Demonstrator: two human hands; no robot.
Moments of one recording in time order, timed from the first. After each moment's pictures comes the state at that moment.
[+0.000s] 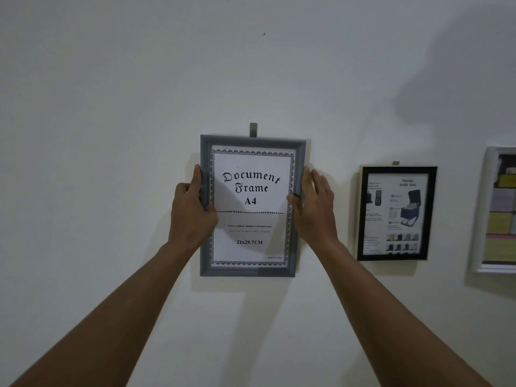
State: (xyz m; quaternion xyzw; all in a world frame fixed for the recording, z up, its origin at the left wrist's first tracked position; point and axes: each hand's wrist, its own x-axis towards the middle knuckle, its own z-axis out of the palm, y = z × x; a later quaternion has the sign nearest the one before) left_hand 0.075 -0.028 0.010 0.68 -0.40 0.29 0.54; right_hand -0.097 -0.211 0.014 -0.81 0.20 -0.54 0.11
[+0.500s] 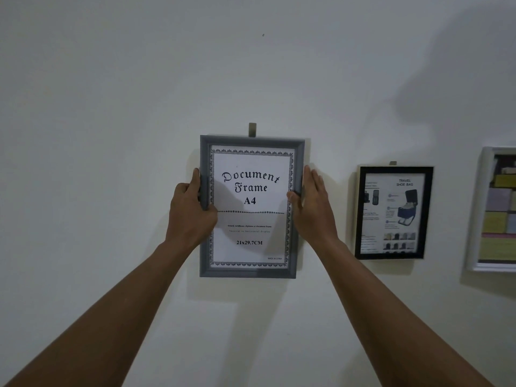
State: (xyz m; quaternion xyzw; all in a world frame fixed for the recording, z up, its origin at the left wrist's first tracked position) left_hand 0.074 -0.024 0.010 0.70 -0.40 0.28 0.52; right_hand -0.103 -0.207 0.015 -0.81 0.18 -0.52 0.17
